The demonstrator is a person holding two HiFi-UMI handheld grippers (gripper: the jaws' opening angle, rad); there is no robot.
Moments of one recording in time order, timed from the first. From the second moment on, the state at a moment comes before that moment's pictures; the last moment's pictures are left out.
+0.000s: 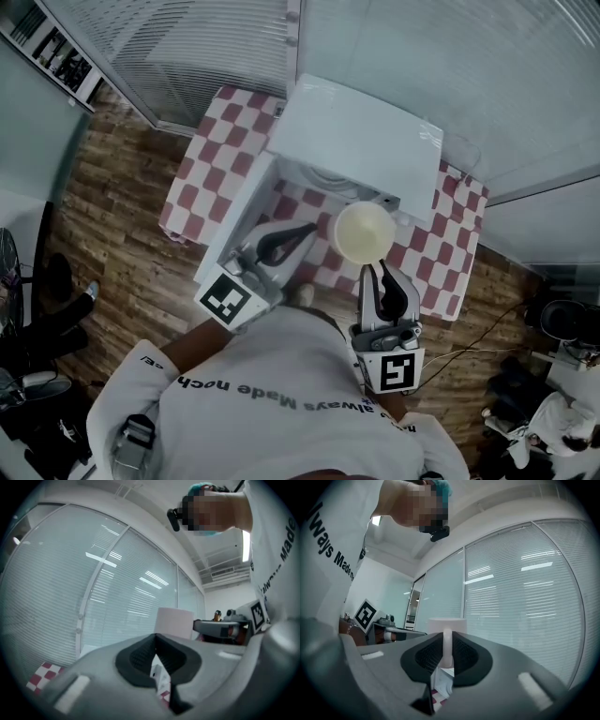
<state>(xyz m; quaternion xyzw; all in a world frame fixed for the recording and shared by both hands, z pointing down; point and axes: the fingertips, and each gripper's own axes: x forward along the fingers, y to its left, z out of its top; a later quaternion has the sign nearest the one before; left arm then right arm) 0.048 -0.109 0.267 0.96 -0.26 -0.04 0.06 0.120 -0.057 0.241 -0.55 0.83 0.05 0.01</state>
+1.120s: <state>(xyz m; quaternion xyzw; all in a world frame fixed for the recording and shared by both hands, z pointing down) 0.042 -0.164 0.418 0.96 -0.26 0.02 0.09 0.114 -0.114 0.407 -0.56 0.82 0.00 -0.06</state>
